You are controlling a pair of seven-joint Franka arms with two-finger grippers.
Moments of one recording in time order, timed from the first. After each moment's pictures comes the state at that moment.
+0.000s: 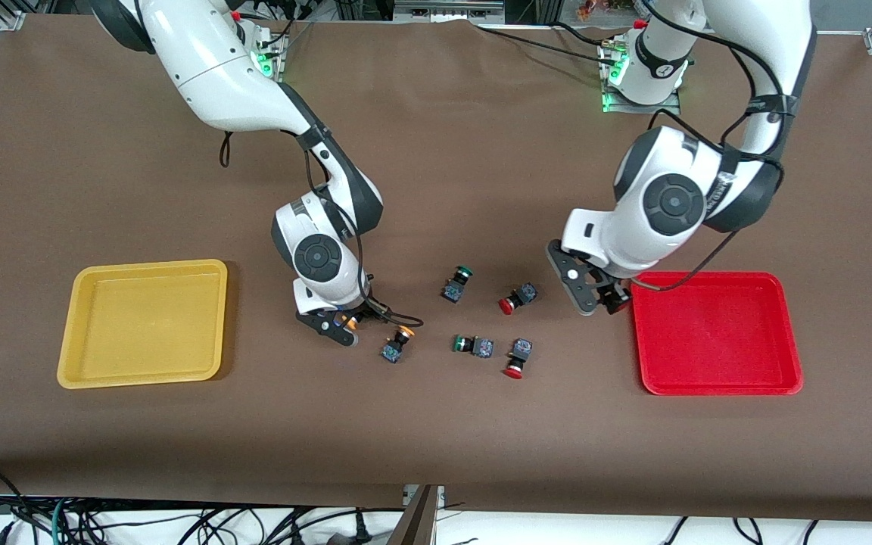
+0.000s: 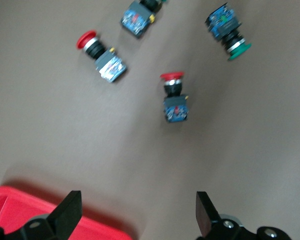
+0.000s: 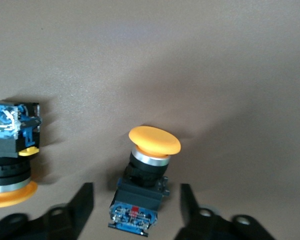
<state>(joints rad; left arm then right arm) -0.31 0.42 -0.10 -1.68 0.00 2.05 0.70 0.47 0.84 0.07 -1.42 -0.02 2.27 1.02</state>
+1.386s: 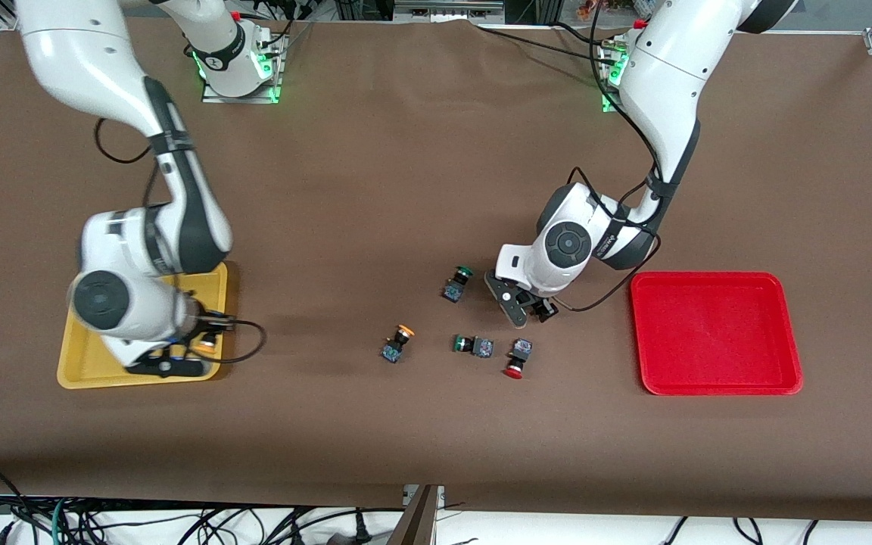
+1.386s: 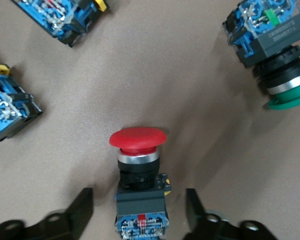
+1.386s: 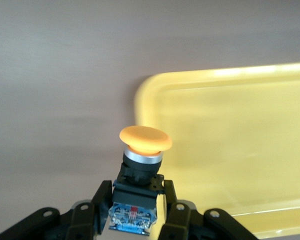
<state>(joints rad) -0.41 0.72 -0.10 -1.69 0.00 2.39 0.51 0.17 0.68 -0.08 -1.39 -0.04 1.94 0.10</state>
